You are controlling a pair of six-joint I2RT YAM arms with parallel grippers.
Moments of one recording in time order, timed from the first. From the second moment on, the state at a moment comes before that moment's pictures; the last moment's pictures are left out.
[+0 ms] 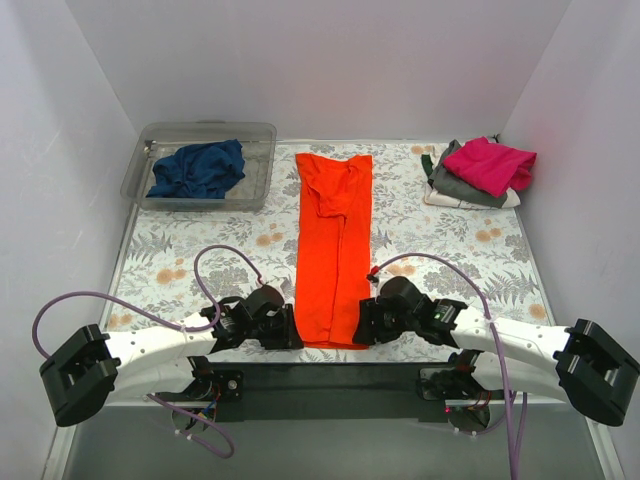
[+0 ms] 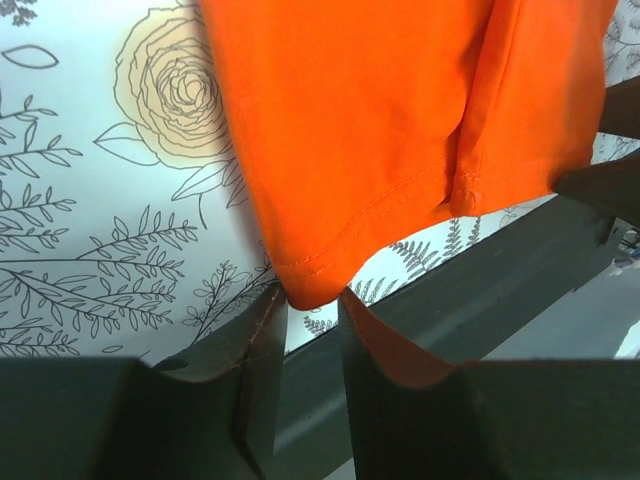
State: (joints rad) left arm -0.97 1.03 0.35 -0.23 0.11 -0.96; right arm 0.97 1.03 0.36 -0.17 -0.18 0.70
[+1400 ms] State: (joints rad) left arm -0.84 1.09 0.44 0.00 0.11 -0.91; right arm 0.90 1.18 0.60 -0.30 0.02 0.54
